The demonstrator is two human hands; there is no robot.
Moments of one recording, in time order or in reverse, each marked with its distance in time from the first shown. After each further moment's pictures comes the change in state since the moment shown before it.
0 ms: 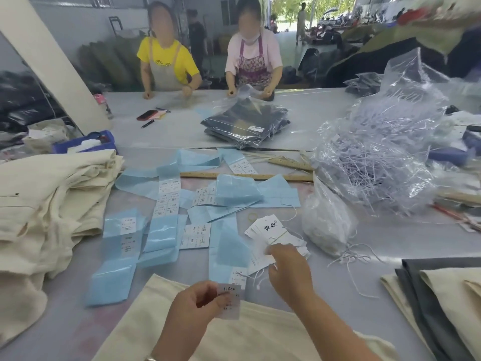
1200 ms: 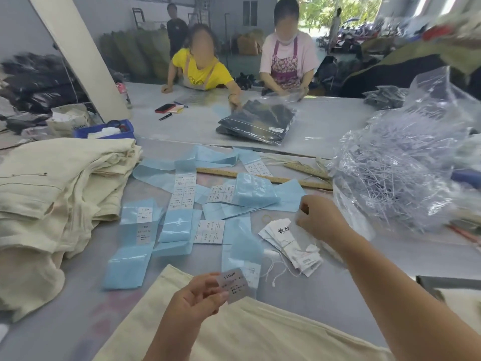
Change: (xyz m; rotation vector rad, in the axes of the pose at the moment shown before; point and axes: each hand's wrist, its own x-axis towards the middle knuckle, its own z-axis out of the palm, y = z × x) left_hand -0.021 0.015 -0.025 -0.392 0.084 -0.076; right_hand 0.076 -0.043 -0.096 -0.123 -0.047 0.033
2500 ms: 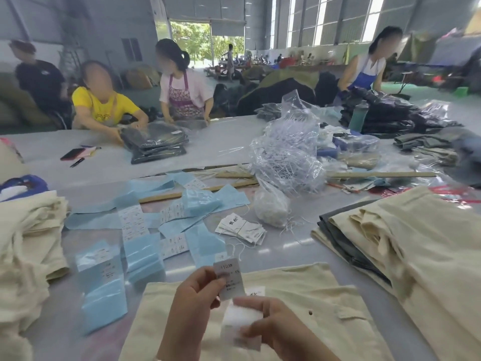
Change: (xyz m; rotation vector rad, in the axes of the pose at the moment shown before) left_hand -0.081 0.042 -0.021 0.177 -0.393 0.110; right_hand -0.283 -0.093 0.072 1.297 -0.323 0.379
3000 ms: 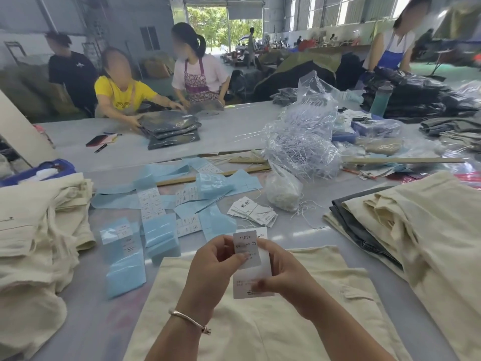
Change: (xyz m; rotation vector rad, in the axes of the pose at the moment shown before) left_hand -0.010 0.011 0.015 0.185 -0.017 0.105; right_hand -0.012 -0.032 -0.005 -0.089 -0.013 -0.317
